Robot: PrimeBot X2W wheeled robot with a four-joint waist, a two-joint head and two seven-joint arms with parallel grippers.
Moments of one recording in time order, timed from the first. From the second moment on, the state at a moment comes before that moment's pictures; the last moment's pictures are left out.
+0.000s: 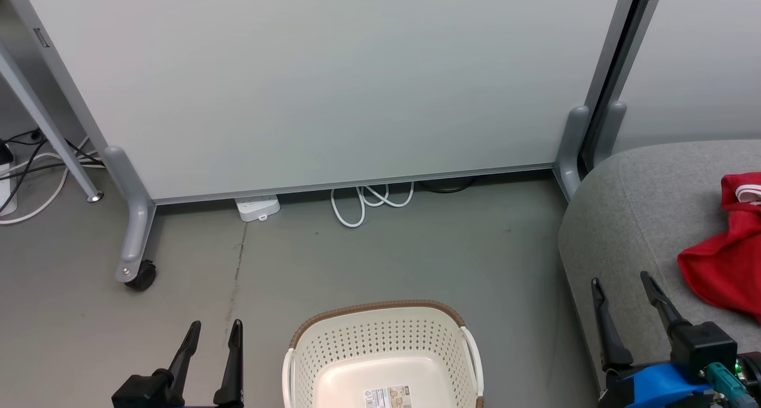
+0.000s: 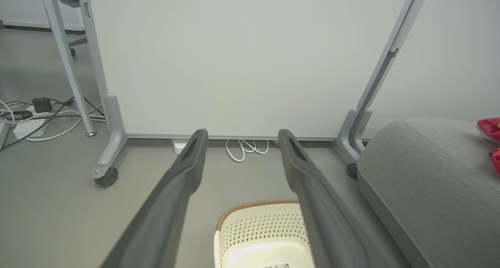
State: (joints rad) left arm -0.03 0.07 -0.08 0.33 -0.24 -0.13 -0.26; right arm 0.07 -0.05 -0.08 -0.04 -0.08 0.13 -0.02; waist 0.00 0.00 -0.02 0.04
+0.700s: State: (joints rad) left arm 0.02 0.04 -0.06 0.39 -0.40 -0.13 -0.21; right arm 0.08 -0.05 -0.08 0.09 0.11 0.13 0.00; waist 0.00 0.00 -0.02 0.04
